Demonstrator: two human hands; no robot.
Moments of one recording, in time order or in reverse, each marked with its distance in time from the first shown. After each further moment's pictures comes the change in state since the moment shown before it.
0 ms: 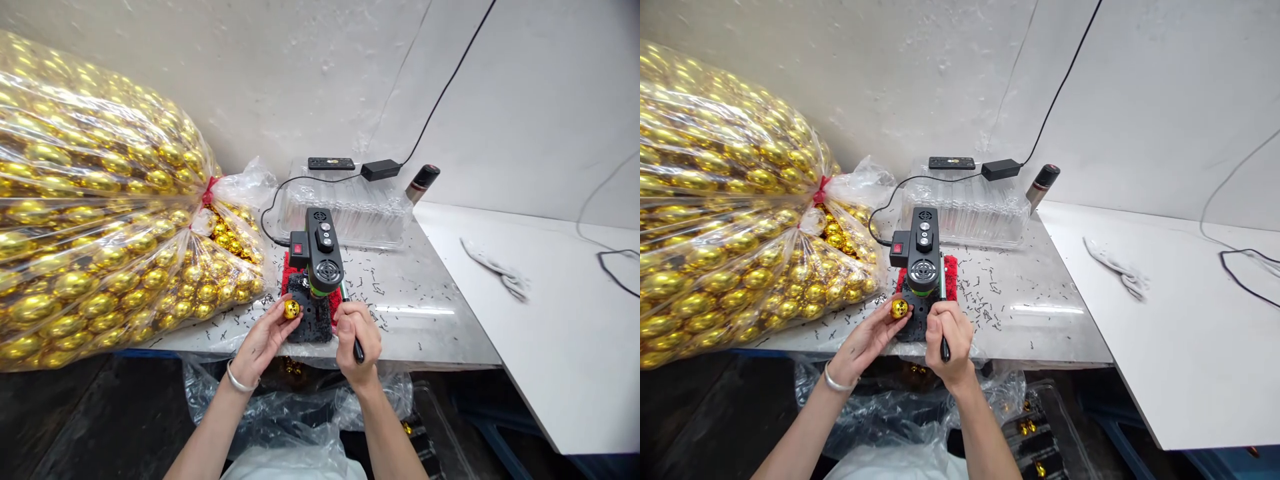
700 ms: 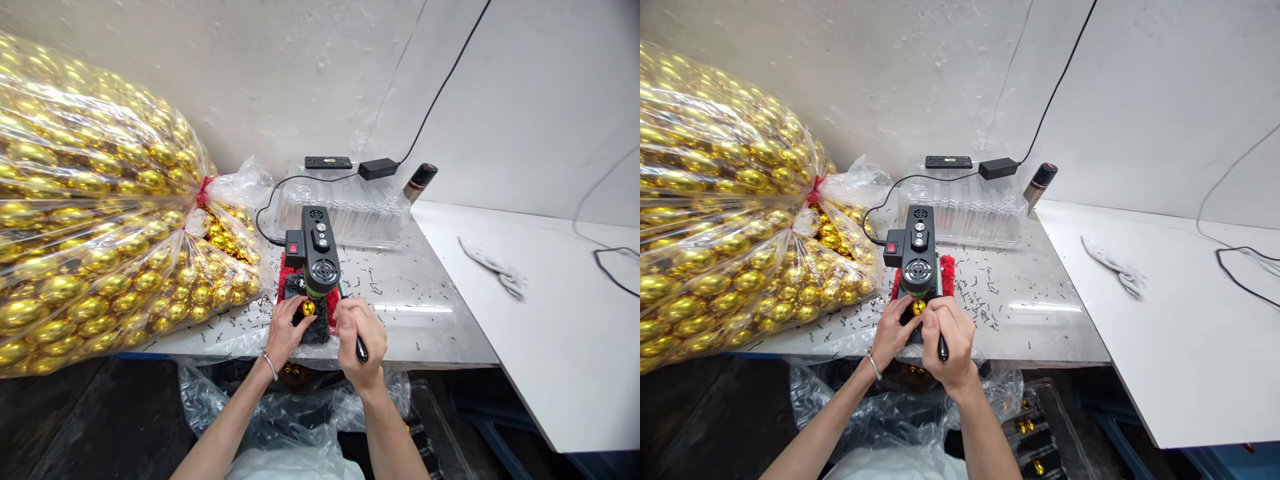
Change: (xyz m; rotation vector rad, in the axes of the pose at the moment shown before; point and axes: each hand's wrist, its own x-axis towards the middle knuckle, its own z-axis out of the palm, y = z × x) left_hand 0.046 -0.046 -0.009 1.297 0.032 1.007; right_hand 0.018 -0.008 -0.009 -0.004 -0.050 0.002
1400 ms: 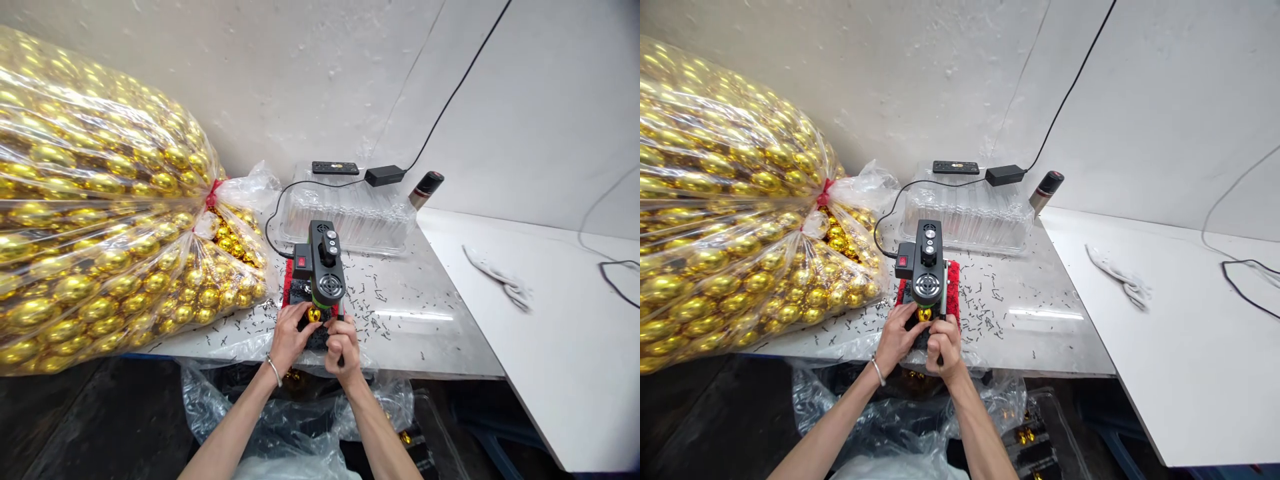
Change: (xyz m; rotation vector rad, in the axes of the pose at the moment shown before) left_hand 0.001 0.004 -0.003 -0.052 -0.067 -0.081; right_hand -0.062 0.051 0.036 -0.079 0.103 -0.148
